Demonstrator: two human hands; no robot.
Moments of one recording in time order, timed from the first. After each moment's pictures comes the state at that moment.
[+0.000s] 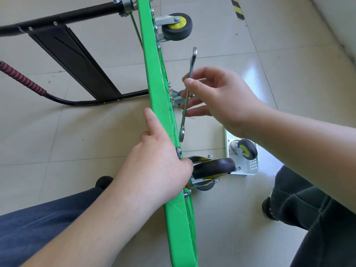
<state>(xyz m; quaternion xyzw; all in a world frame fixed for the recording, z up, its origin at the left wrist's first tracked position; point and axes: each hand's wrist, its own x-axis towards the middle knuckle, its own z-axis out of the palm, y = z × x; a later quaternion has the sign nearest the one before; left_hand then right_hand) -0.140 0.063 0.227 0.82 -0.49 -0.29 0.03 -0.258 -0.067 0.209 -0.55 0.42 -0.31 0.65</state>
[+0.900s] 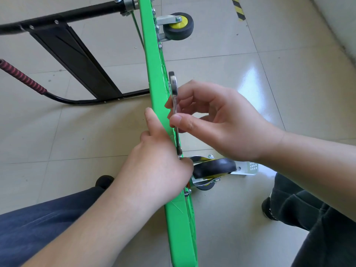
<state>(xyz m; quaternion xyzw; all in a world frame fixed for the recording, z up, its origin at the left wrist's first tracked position) -0.138 0.066 0.222 0.82 -0.48 -0.31 0.08 -0.274 -0.031 0.214 -0.75 0.25 -0.29 0.53</state>
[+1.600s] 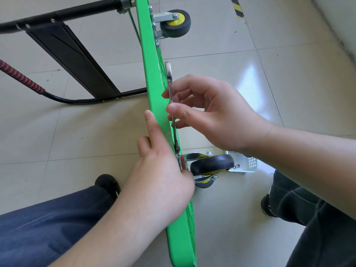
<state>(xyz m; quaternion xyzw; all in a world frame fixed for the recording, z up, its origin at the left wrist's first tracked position) -0.157 0.086 0.233 0.81 -0.46 -0.36 0.08 -0.269 -0.036 0.206 -0.72 0.28 -0.30 0.56</state>
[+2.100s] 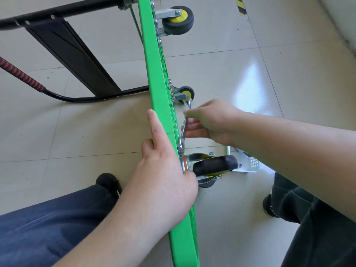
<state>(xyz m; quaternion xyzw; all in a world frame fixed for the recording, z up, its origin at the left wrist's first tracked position) -0.154 0.086 0.232 0.80 -0.46 -0.37 0.08 -0.244 -0.068 0.157 -0.38 0.53 -0.15 0.74</state>
